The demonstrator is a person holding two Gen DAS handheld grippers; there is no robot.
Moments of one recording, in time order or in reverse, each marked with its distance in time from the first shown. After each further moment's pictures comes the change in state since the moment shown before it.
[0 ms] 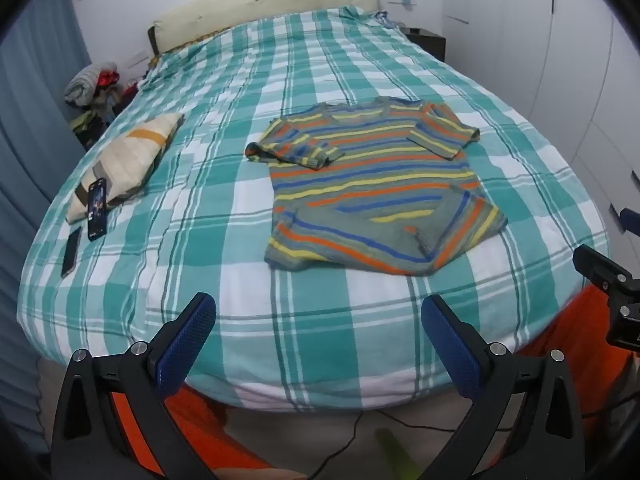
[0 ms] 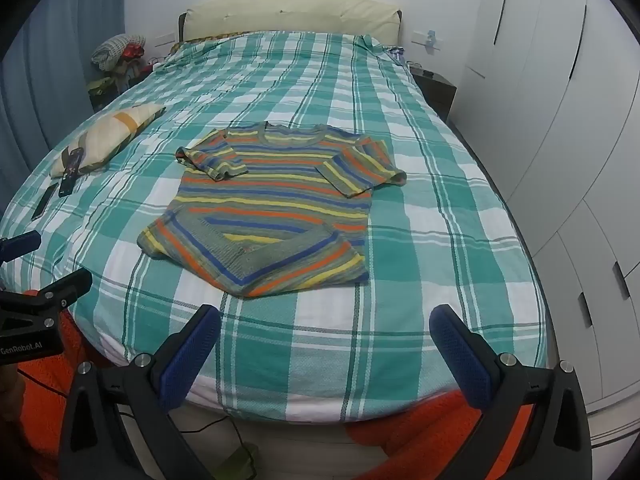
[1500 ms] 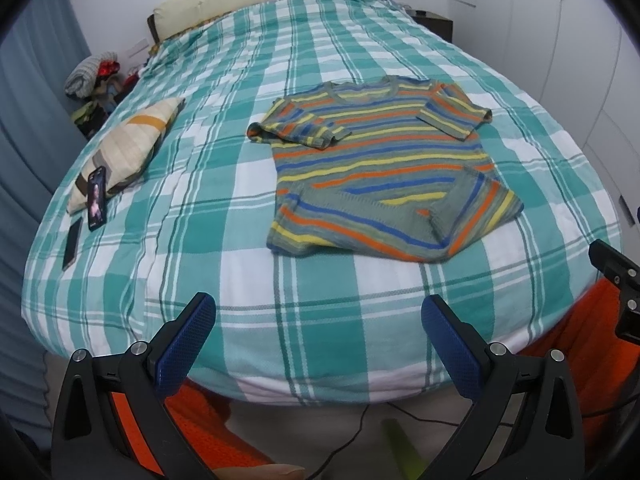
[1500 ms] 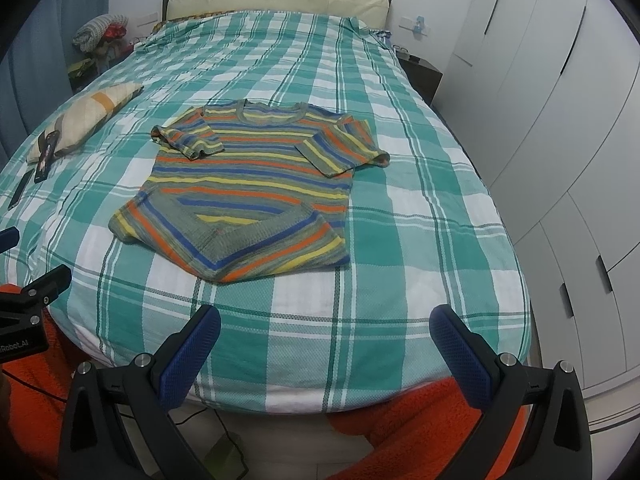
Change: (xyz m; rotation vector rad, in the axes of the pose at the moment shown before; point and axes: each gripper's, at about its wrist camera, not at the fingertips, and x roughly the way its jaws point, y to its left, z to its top) left arm 0.023 0.002 -0.007 0.016 0.052 0.044; right arm 0.021 0.003 -0.002 -0.007 0.076 -0.091
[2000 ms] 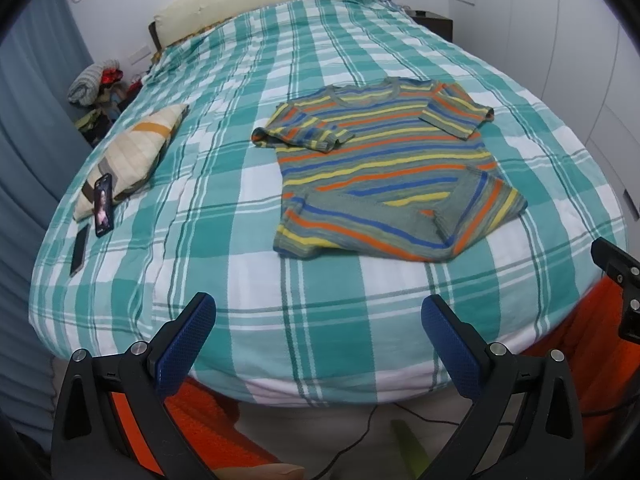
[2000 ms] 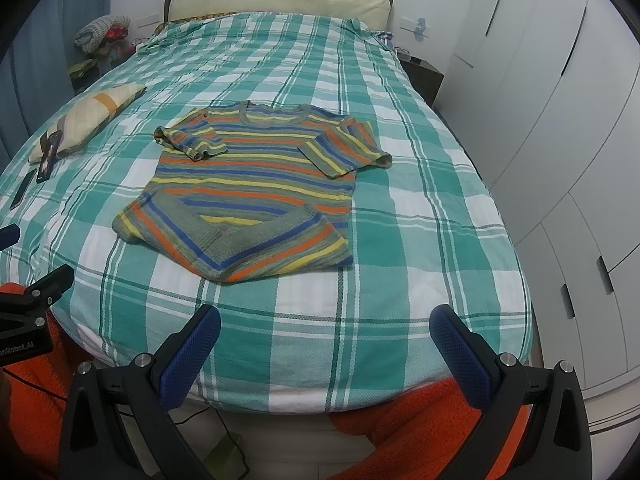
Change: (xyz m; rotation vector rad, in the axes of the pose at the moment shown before) left arm -0.005 0.000 0.000 0.016 -0.011 0.022; right arm -0.002 0.004 -0.002 -0.002 -0.003 0.006
